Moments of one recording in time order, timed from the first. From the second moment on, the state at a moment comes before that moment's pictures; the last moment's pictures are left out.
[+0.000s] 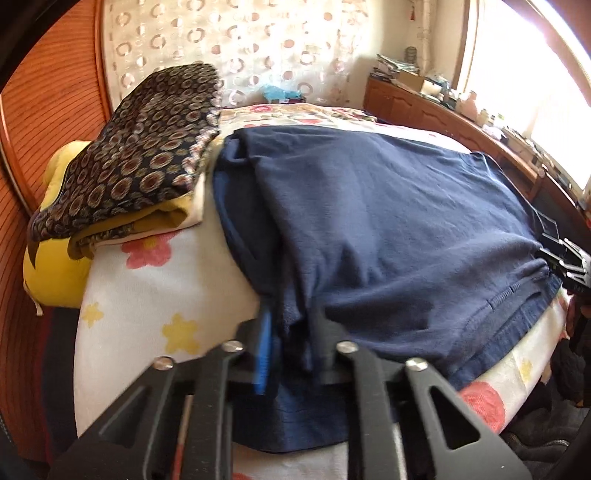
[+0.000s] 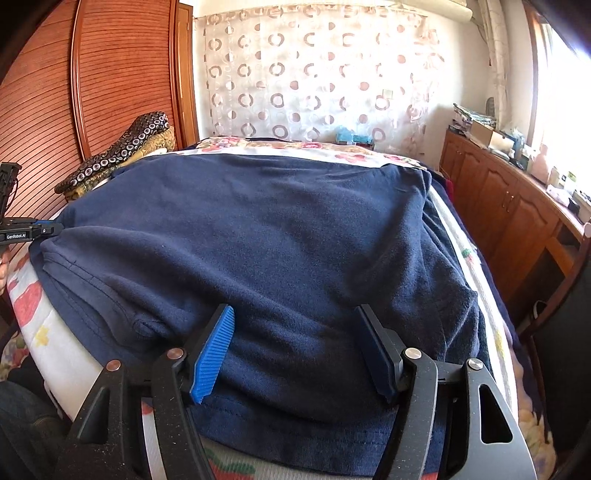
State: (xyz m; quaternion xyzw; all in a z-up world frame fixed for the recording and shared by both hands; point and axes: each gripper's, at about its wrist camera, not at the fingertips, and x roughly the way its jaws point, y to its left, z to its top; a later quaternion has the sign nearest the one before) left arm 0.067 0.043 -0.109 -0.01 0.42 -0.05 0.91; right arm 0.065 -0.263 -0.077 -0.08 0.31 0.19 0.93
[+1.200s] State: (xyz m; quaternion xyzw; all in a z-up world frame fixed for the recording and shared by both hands) left arm 0.110 -0.203 0.035 0.05 0.30 -0.32 0.90; right arm 0.015 -0.344 -0.024 -0.04 0.26 0.13 0.95
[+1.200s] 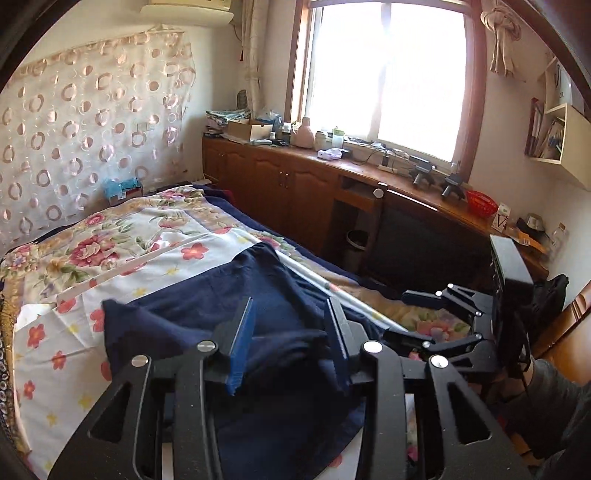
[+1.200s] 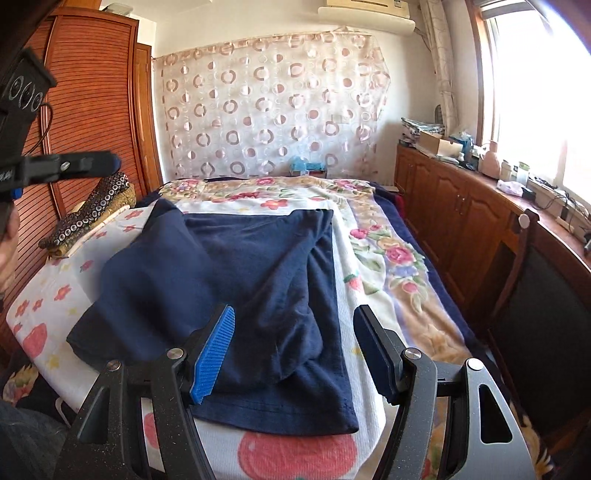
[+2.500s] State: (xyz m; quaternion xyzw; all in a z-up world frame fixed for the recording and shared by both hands) left arm 0.077 0.021 -0.037 -0.04 0.32 -0.08 0.94; right arm 0.144 -0.123 -0.034 -0.19 0.33 0.34 0.86
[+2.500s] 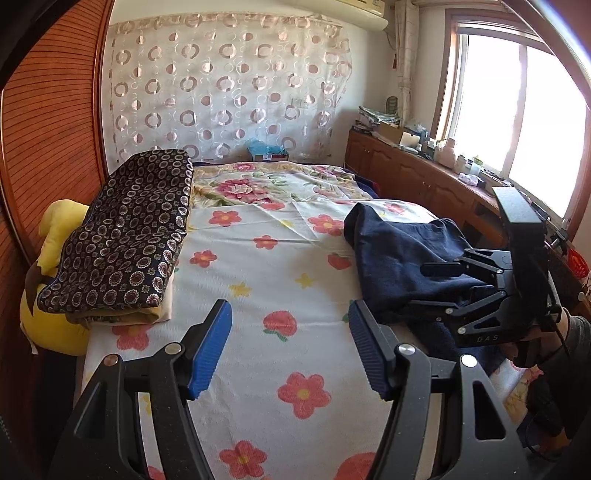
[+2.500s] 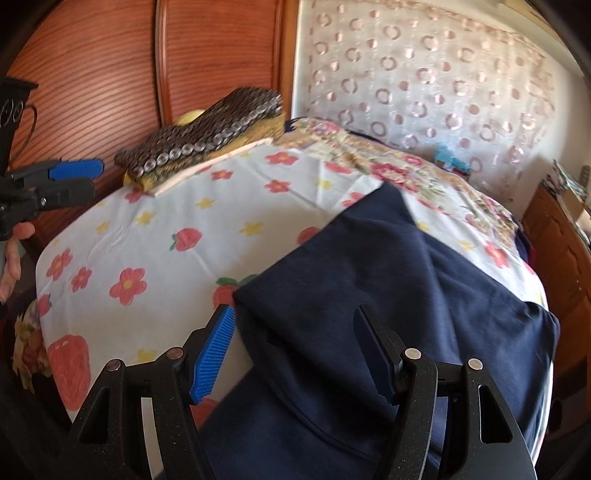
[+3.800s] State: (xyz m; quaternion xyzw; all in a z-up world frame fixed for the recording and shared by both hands) left arm 0.075 -0.005 -0.056 -0.03 0.33 -0.12 0.93; right arm 0.180 -0.230 0.067 -0.15 0.24 0.23 0.93
